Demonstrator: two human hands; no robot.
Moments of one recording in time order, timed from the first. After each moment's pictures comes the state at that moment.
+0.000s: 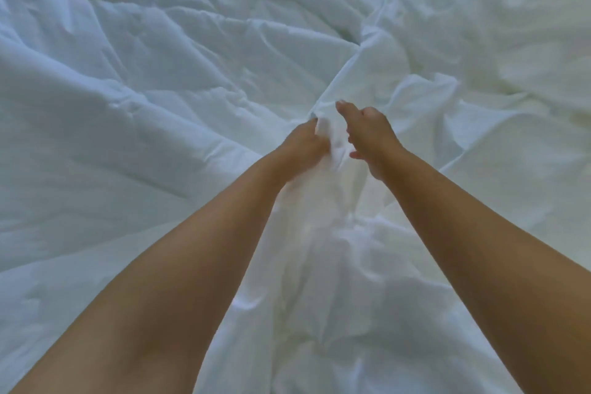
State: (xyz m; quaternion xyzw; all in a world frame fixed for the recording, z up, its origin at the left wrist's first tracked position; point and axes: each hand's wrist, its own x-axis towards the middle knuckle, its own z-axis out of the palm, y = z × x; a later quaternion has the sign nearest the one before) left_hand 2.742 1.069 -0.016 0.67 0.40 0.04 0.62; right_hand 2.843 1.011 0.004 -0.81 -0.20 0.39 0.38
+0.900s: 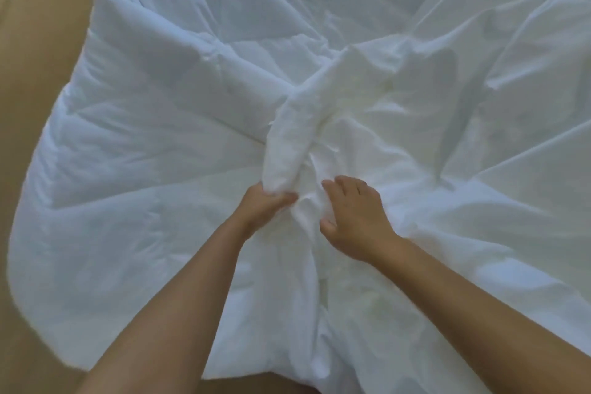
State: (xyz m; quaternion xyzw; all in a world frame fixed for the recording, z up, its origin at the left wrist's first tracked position) left_hand 2.527 1.013 -0.097 0.51 0.66 0.02 0.55; right_hand 2.694 0.920 -0.070 -0.70 -0.63 0.32 0.03
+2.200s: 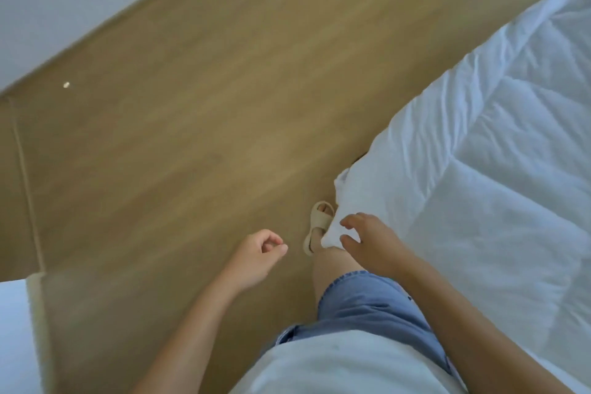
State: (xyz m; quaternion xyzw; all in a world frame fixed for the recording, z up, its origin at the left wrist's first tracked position) left_hand 1.757 0.866 0.042 0.29 0.80 0.14 0.51; right_hand 1.953 0.986 0.008 -0.42 -0.78 0.45 -0.10
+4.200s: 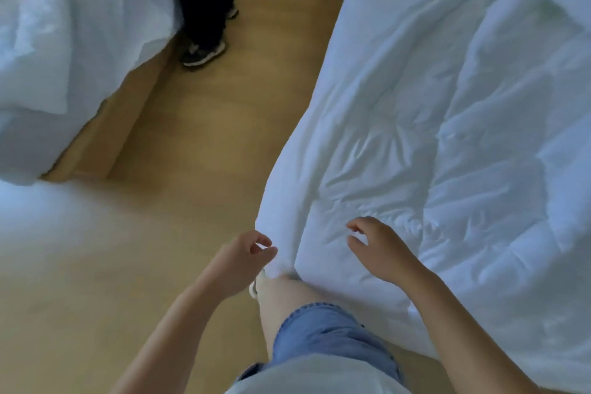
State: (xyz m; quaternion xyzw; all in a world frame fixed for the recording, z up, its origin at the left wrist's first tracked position) left_hand 2.507 2.312 0.037 0.87 0.01 -0.39 0.31; right_hand 2.443 2.060 0.020 -0.88 0.14 0.24 0.38
